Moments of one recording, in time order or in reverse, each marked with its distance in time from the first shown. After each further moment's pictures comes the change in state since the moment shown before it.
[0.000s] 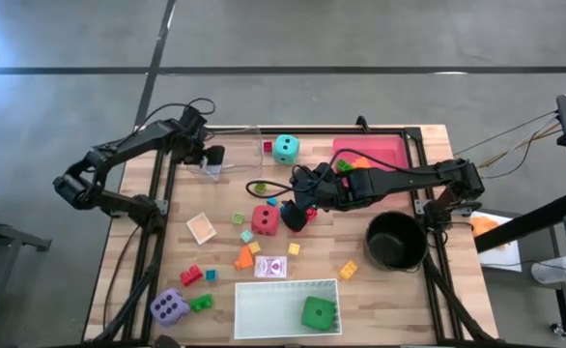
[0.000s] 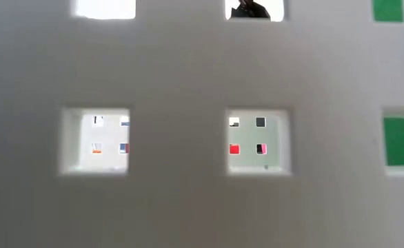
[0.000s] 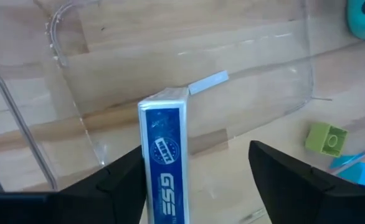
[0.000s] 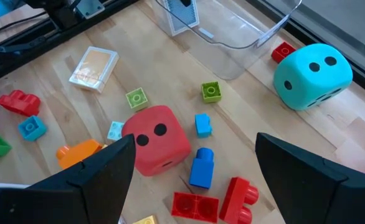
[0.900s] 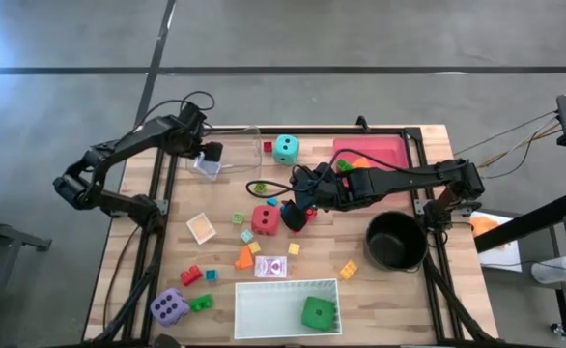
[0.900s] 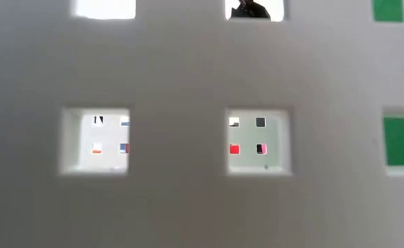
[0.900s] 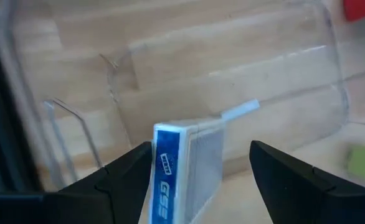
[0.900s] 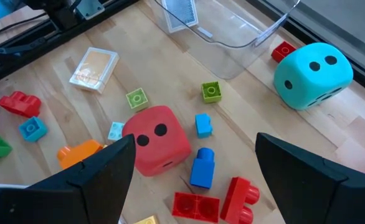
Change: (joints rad) left arm 0.000 -0.002 0.050 -0.035 -0.179 0.067; right arm 0.000 0.000 0.000 0.000 0.000 0.009
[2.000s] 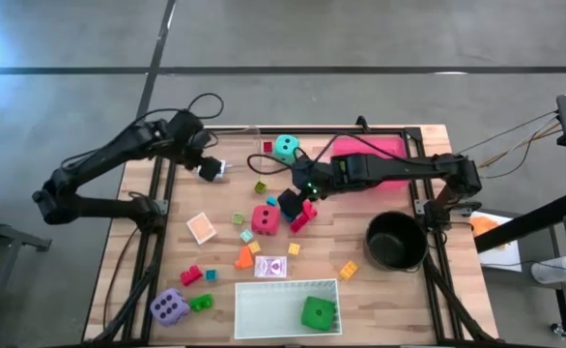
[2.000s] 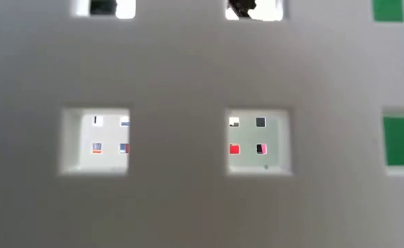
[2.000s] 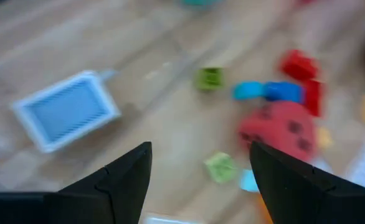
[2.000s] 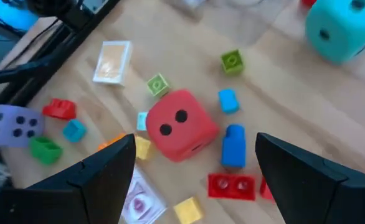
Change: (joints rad) left arm -0.335 -0.247 0.191 -0.258 0.169 0.021; right arm -0.121 0.010 0.001 -0.003 -0.279 0.183
